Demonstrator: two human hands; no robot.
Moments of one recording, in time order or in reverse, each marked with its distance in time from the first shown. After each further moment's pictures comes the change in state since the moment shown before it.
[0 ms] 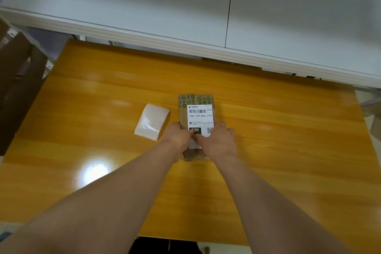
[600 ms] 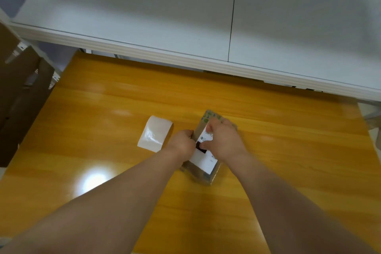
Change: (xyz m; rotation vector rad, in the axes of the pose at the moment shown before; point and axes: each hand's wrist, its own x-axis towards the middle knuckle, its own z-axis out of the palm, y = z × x) left_hand 0.004 0.018 -0.009 0.356 -0.134 0.125; right_hand 0.017 -0.021 -0.031 -0.271 -0.042 -0.371
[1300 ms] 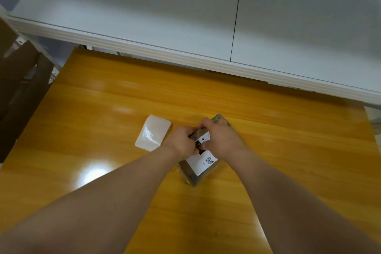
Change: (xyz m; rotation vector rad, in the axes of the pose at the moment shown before) left_hand 0.008 0.008 -0.006 0.110 -0.047 0.038; right_hand 0.016 -0.002 -0.010 -0.154 -0.133 -0.089
